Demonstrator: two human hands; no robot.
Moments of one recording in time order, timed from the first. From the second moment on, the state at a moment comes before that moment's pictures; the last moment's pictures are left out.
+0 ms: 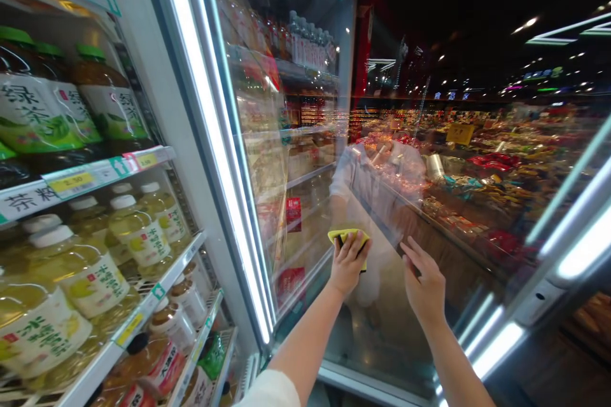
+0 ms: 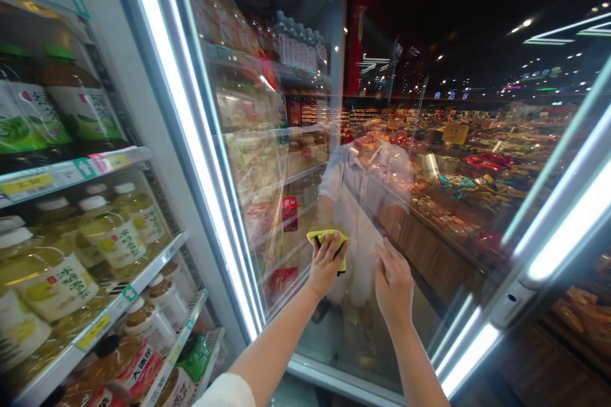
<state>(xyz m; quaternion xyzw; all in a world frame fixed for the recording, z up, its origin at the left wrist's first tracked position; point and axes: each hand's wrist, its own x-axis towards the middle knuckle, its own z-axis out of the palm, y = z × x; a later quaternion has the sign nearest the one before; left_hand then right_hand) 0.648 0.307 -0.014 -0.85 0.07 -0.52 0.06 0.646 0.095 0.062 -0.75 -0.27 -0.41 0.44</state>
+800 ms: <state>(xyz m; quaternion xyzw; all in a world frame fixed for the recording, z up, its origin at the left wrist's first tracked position) 0.617 0.396 -0.036 -0.85 -0.08 -0.53 -0.05 0.632 0.156 0.053 -0.76 -0.39 -0.42 0.32</state>
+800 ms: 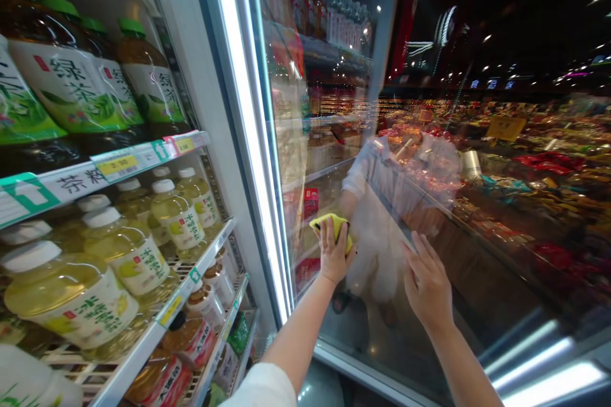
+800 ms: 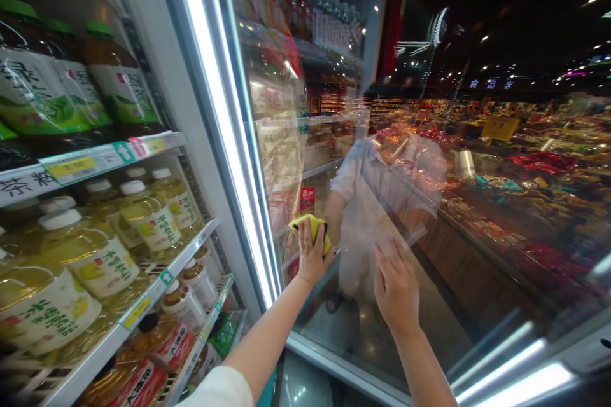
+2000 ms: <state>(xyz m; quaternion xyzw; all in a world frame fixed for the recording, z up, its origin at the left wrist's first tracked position) 0.603 0.505 -0.003 -0.69 -0.15 -0.68 -0.22 0.630 0.196 0.062 -0.70 -0.44 -0.51 0.24</state>
